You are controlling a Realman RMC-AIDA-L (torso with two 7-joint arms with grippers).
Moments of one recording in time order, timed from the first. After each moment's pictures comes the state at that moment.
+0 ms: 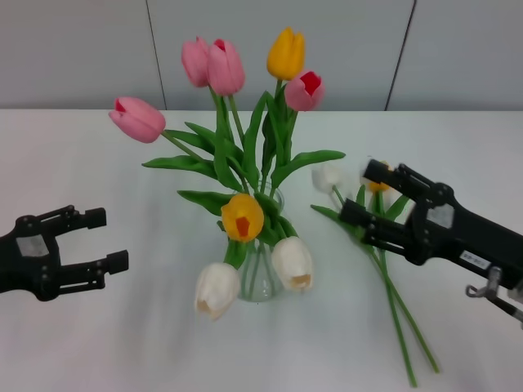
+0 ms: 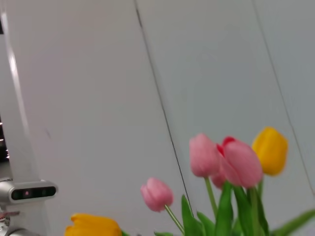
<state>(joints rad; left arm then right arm) -0.33 -1.89 0.87 0.61 1.64 1.62 -1.22 0.38 2.06 -1.09 -0.39 -1.22 -1.55 1.07</state>
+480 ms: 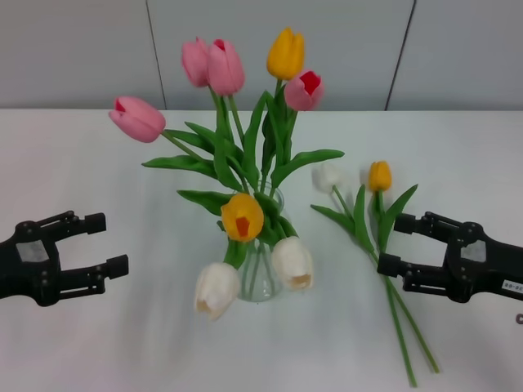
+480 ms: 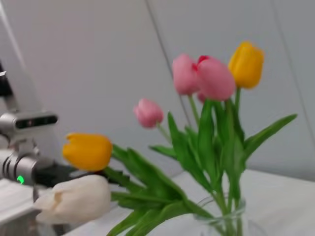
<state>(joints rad) -0.32 -1.90 0.87 0.61 1.64 1.62 -1.22 0.36 1.97 -1.08 -0.48 -1.43 -1.54 1.26</state>
